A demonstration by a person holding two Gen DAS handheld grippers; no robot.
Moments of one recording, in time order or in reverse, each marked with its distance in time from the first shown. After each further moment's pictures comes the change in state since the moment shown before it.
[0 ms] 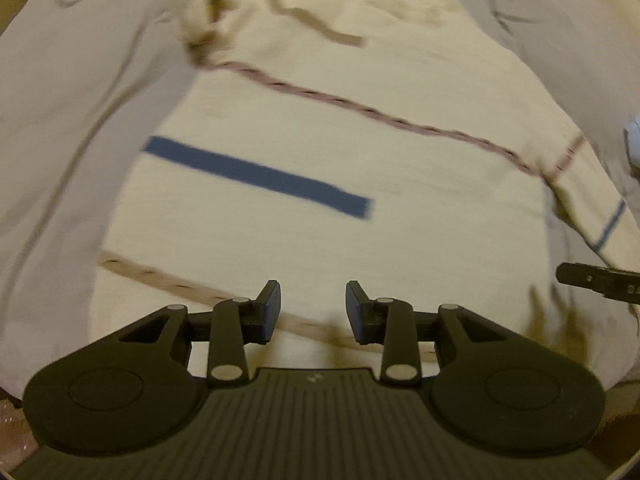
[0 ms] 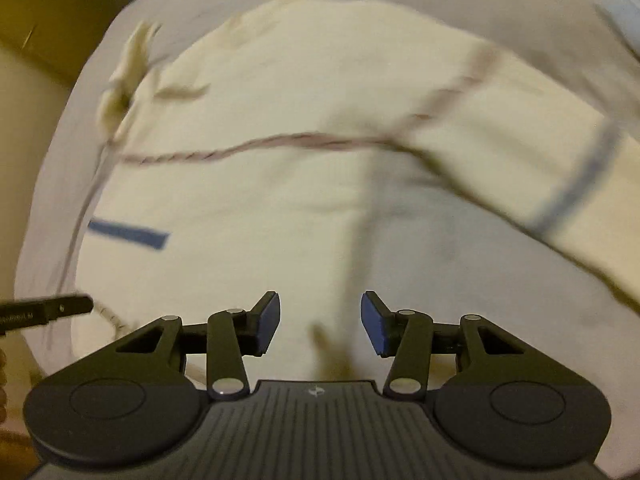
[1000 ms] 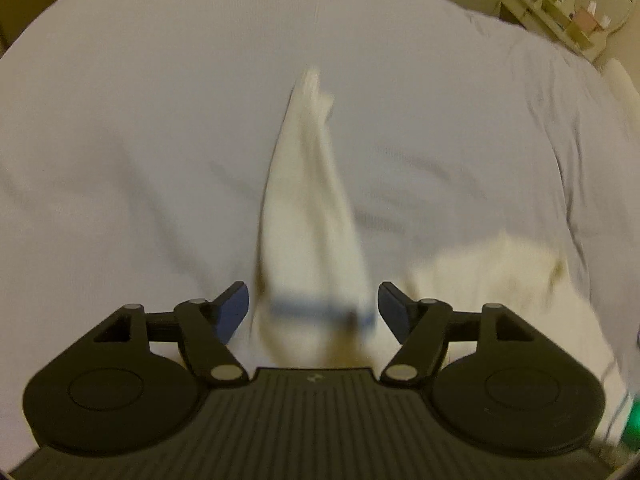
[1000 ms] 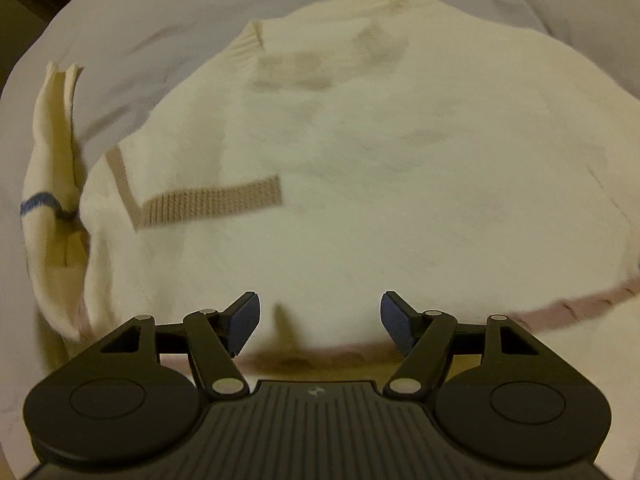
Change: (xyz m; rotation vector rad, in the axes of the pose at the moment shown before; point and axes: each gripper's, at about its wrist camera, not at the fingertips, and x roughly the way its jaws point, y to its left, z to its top) left arm 0.066 0.163 0.385 0.030 -0.186 -0.145; right arm 0.169 0.159 0.179 0.334 -0.022 -0.198
